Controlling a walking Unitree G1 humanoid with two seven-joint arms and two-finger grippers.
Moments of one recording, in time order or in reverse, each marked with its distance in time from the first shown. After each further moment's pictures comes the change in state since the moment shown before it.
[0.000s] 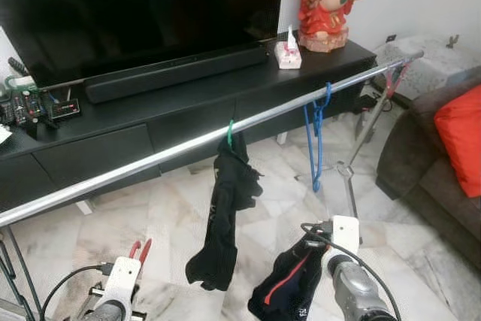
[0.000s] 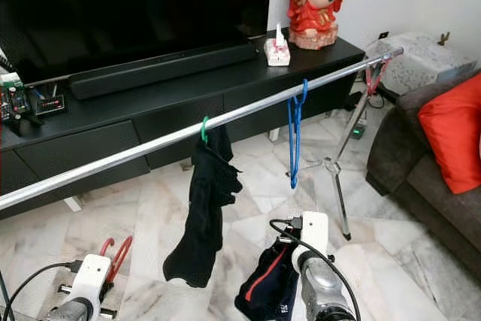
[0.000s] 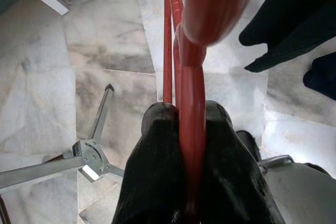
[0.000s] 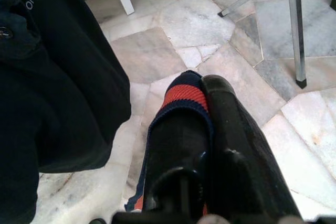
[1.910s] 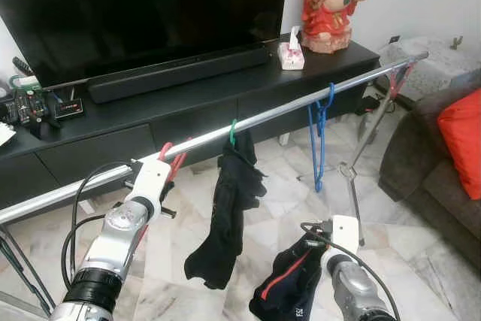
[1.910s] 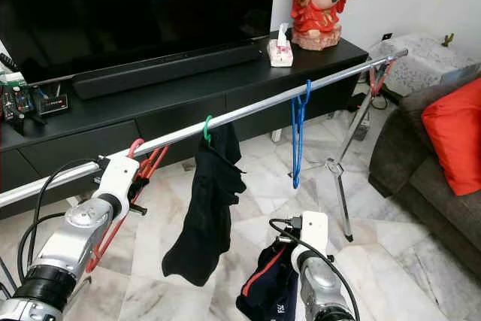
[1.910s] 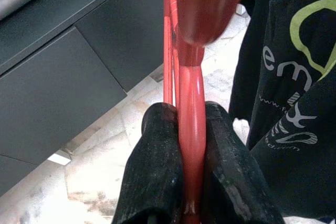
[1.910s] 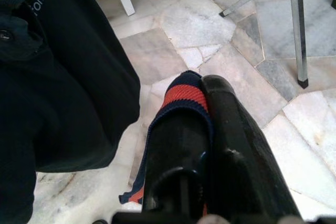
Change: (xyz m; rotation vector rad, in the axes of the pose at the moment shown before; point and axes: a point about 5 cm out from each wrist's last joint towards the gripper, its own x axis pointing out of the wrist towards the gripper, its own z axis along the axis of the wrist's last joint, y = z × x) left arm -0.015 -0.004 0.180 0.104 -0.445 -0.112; right arm 0.000 0.001 0.001 0.007 -0.002 -0.005
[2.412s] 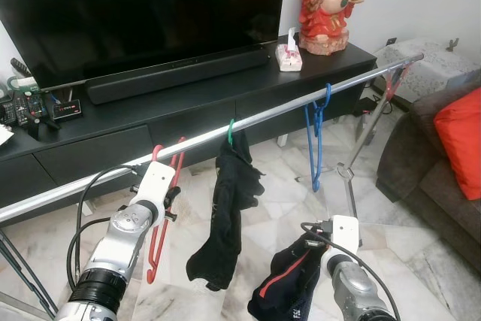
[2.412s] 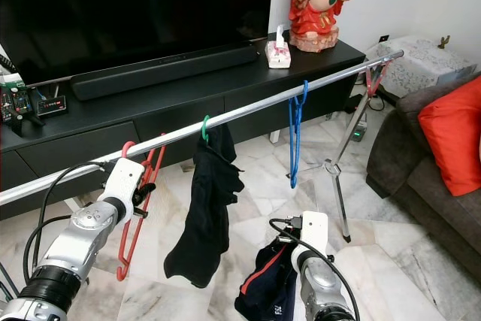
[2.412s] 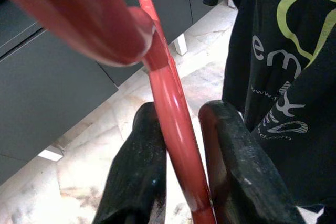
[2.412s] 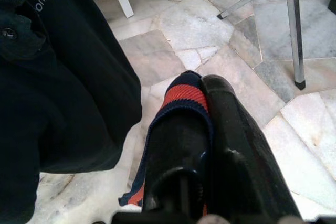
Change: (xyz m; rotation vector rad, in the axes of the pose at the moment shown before) left arm 0.006 -0.007 -0.005 -0.009 0.036 -0.029; right arm 0.000 0.000 0.000 0.000 0.000 -0.001
